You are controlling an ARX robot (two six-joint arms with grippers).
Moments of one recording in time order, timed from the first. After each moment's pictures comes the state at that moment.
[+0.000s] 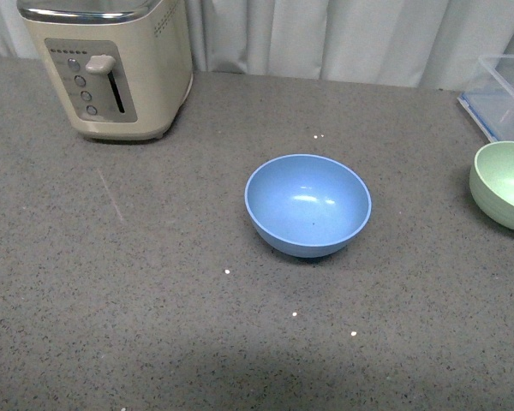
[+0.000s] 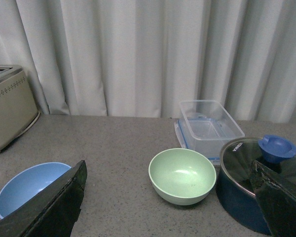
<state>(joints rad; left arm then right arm) 0.00 0.01 0.02 0.00 0.00 -0.01 0.00 0.00 0.01 0.00 0.00 0.00</state>
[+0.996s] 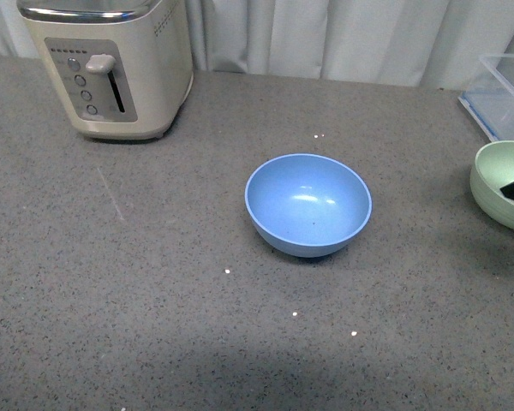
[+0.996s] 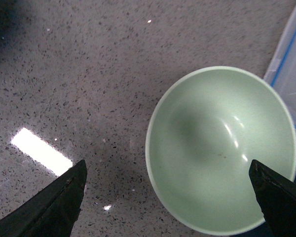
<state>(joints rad) 0.00 0.00 0.02 0.00 0.00 0.00 -0.08 1.80 0.91 -0.03 -0.23 -0.67</state>
